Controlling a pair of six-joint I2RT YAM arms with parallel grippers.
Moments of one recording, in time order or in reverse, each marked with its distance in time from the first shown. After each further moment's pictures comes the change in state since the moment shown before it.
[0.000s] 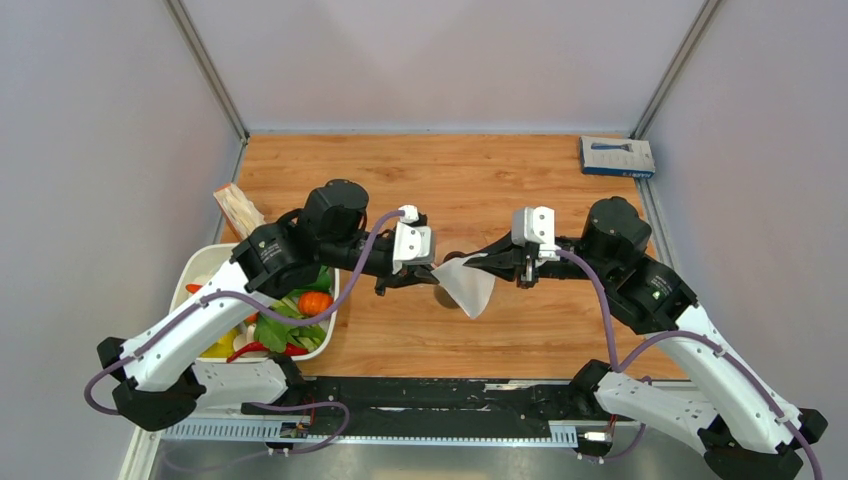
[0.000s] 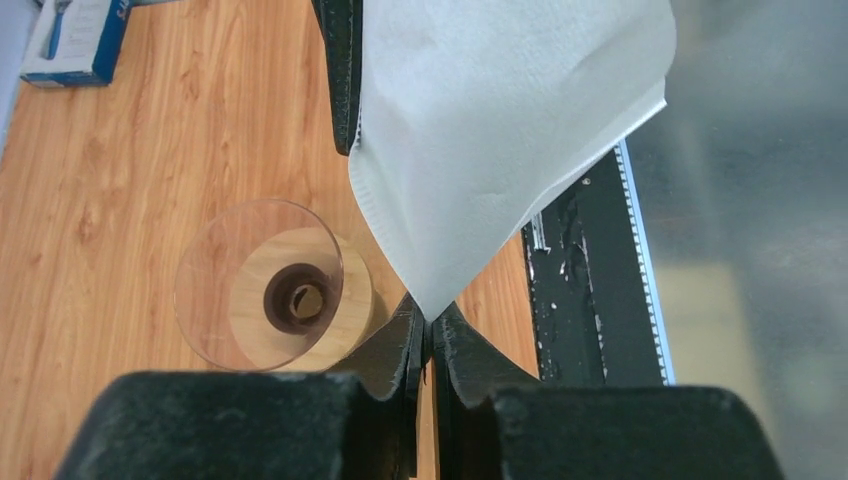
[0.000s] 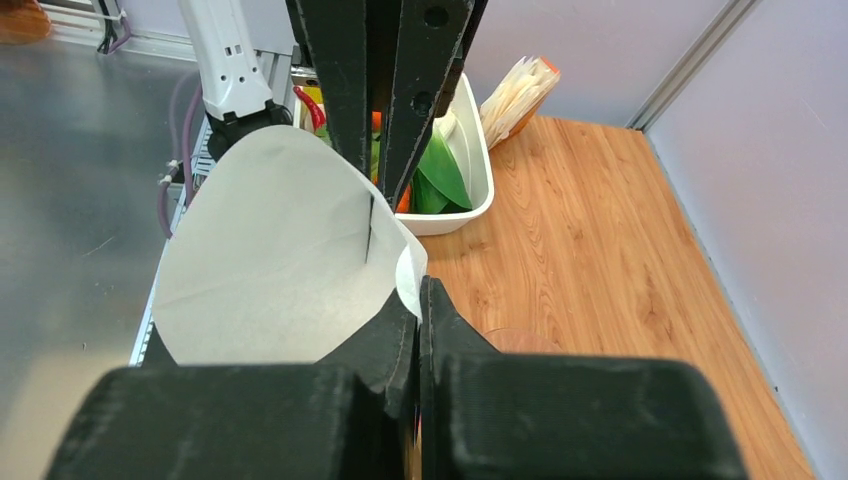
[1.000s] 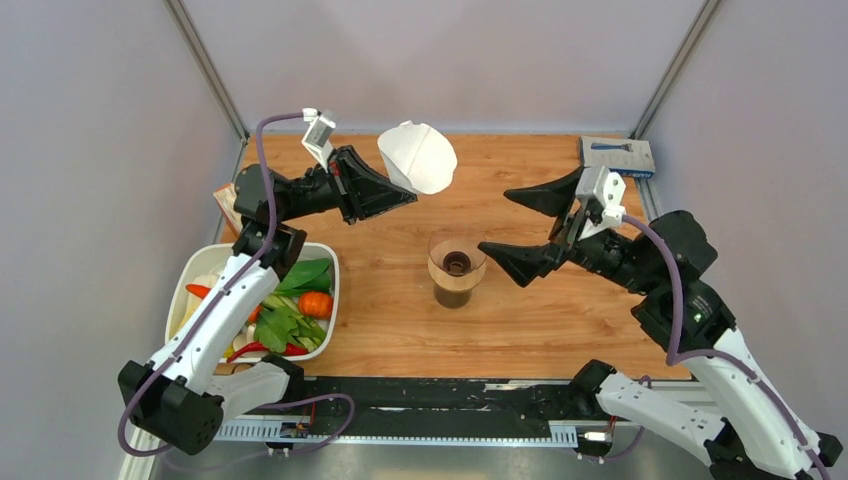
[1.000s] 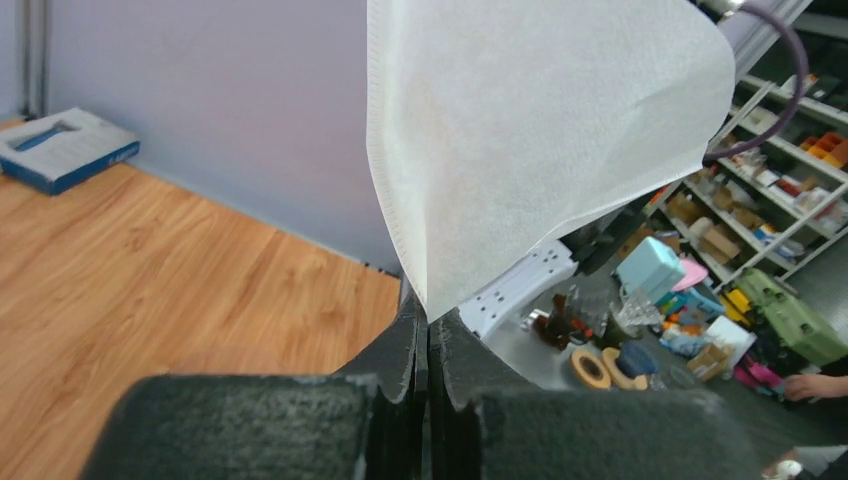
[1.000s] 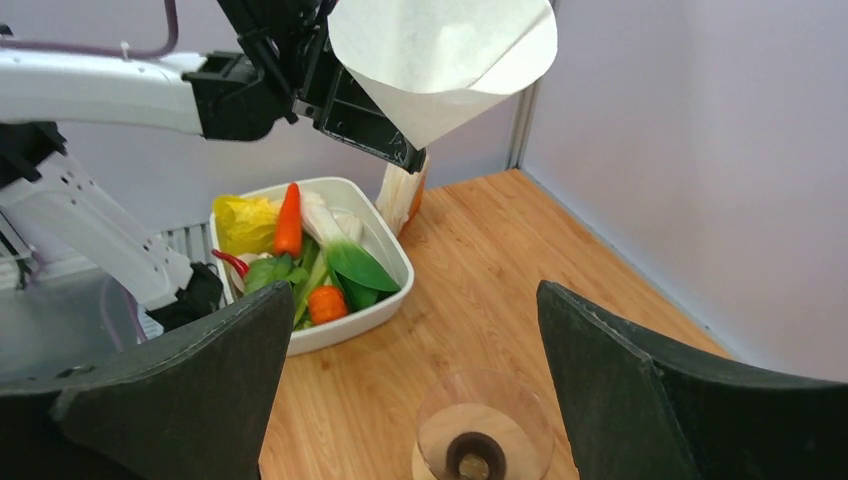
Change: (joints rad) left arm 0.530 -0.042 -0.360 1.214 0.401 -1.257; right arm -0.001 -0.083 0.080 0.084 0.349 0.294
